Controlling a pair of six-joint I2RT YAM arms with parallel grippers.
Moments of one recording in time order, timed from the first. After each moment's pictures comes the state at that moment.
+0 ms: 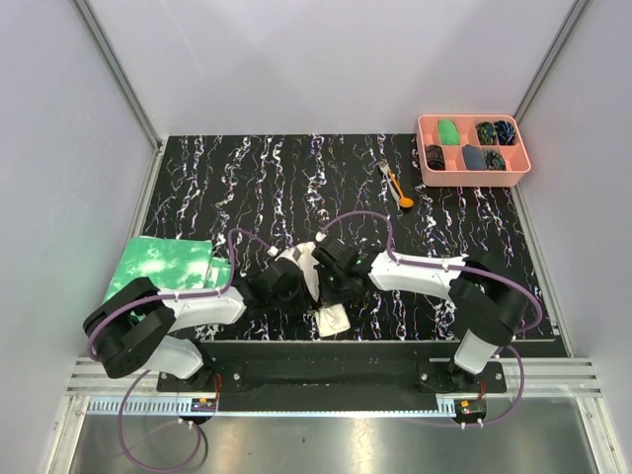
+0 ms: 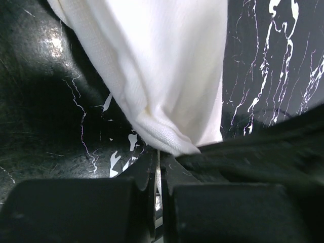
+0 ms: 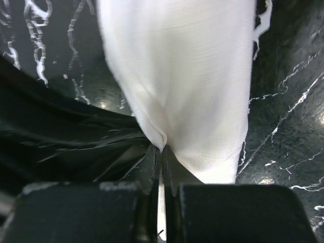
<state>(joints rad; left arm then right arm) -0.88 1.38 0.48 0.07 0.07 -1.00 0.97 1.70 1.03 -0.40 -0.09 0.75</state>
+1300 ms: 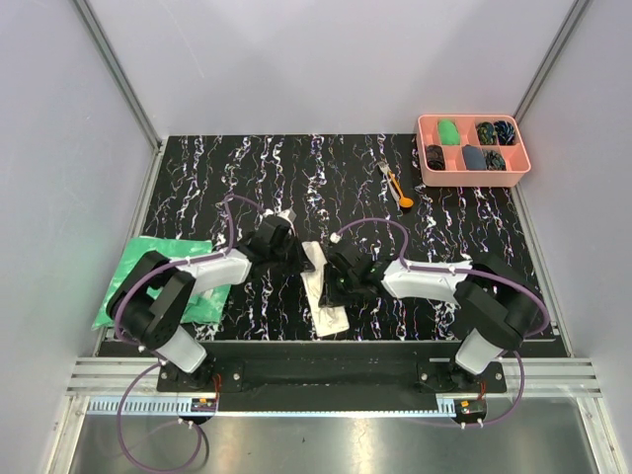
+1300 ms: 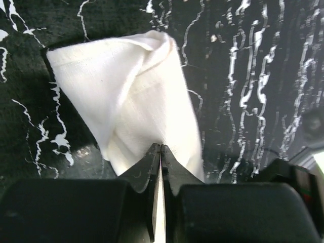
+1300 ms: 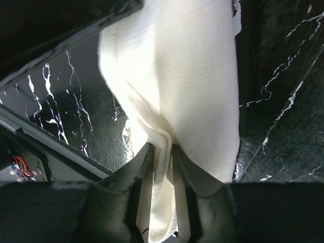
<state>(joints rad) -0.60 1.55 0.73 0.03 0.21 -0.80 0.92 1.64 0.84 -0.16 -0.12 0.85</state>
